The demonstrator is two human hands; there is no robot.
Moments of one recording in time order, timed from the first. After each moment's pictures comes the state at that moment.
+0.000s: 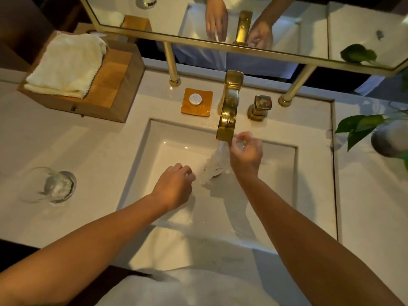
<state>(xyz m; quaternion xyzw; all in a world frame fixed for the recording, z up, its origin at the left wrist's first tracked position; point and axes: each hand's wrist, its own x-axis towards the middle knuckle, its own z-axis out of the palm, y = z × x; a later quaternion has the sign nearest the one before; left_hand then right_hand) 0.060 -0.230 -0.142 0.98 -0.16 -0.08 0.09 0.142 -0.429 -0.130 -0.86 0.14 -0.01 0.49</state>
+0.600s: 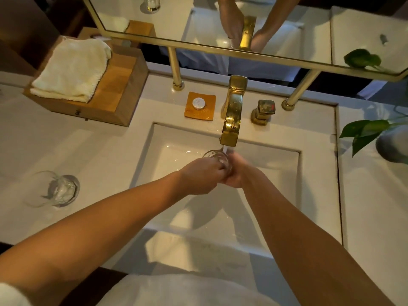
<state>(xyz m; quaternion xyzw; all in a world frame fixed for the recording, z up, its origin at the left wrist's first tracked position) 0.119 -0.271 -0.124 0.90 -0.42 -0.08 0.09 0.157 -0.421 -0.132 -0.50 0.32 0.44 0.68</state>
